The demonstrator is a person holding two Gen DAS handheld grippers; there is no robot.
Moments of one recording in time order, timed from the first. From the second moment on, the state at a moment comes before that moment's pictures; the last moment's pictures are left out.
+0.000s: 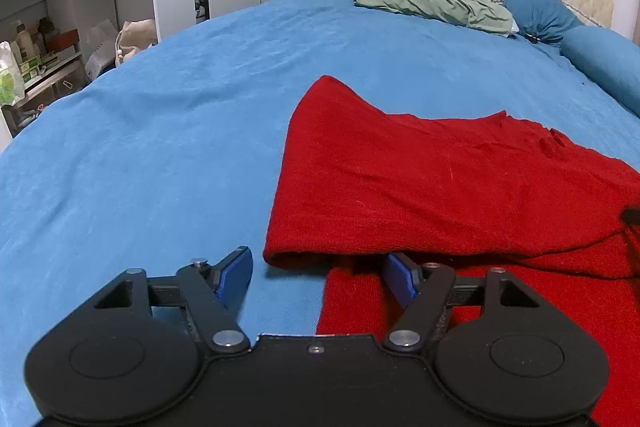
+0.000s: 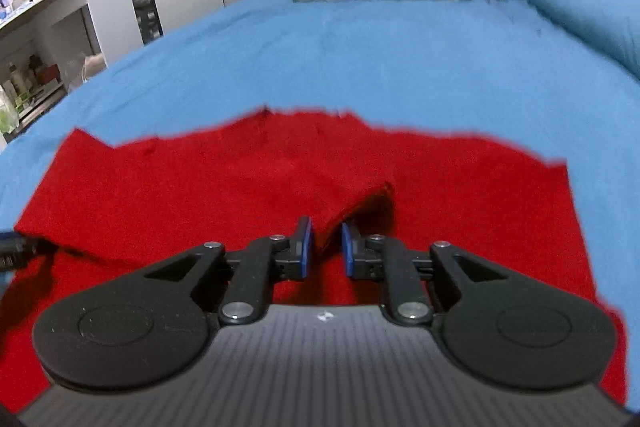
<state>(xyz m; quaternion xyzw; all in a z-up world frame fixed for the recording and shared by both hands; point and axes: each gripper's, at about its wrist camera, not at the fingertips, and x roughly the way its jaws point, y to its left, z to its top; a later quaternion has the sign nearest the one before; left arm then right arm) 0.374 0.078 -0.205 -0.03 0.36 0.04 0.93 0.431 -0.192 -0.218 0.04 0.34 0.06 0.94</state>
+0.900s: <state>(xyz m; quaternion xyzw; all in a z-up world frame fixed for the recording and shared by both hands) 0.382 0.081 -0.205 -0.02 0.36 0.05 0.93 0.465 -0.204 -0.213 0.06 0.32 0.07 0.94</state>
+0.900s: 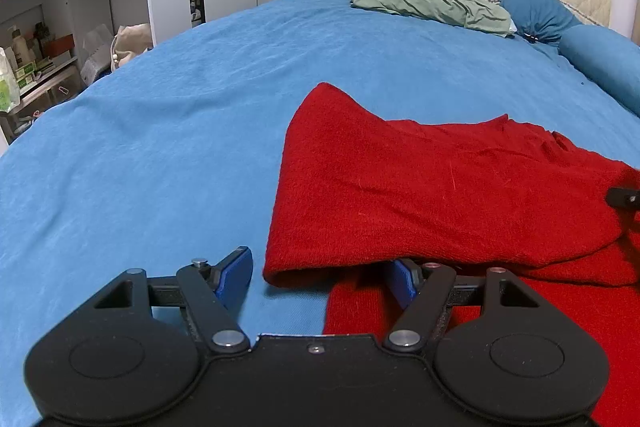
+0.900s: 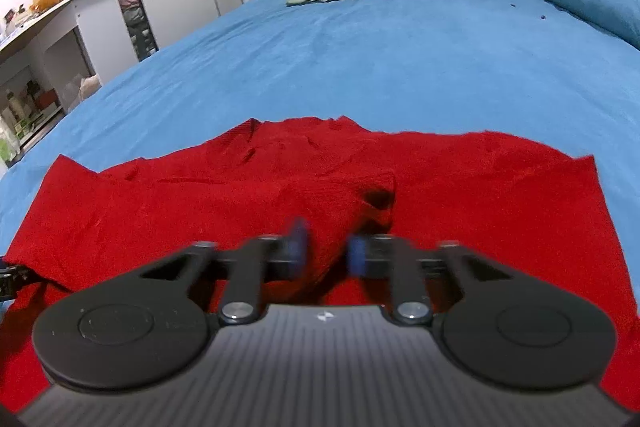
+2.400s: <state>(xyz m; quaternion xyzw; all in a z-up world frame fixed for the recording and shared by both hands) 0.498 0.089 -0.179 -0.07 0.39 -0.06 0.92 0.381 -0.293 -0.189 0.08 0.28 -0.01 0.96</state>
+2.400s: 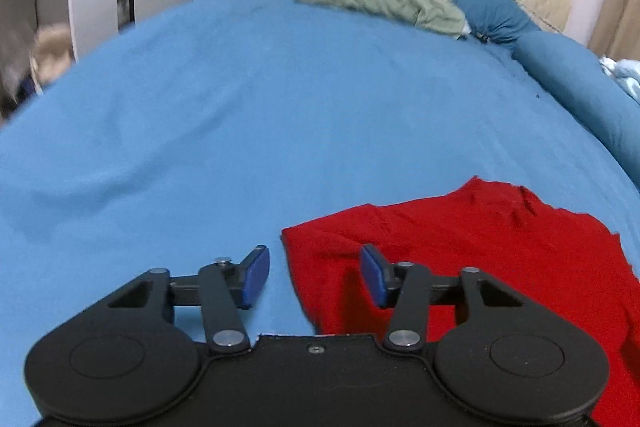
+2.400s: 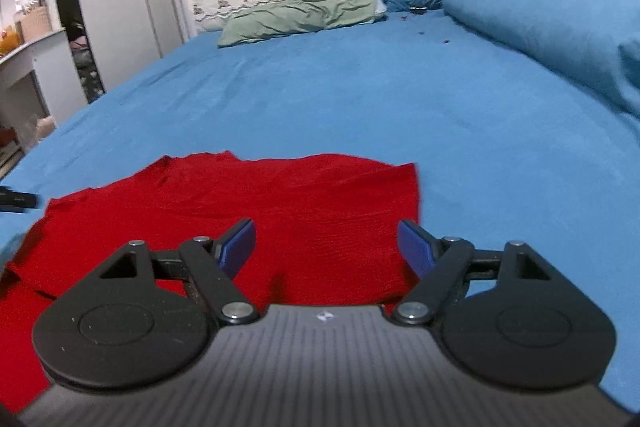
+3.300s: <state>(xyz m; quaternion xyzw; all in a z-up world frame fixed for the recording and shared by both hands) 0.404 0.042 -0.206 -0.03 0.38 -0.09 0.92 0.373 -0.274 -0.227 0.04 0.31 0.03 0.95</state>
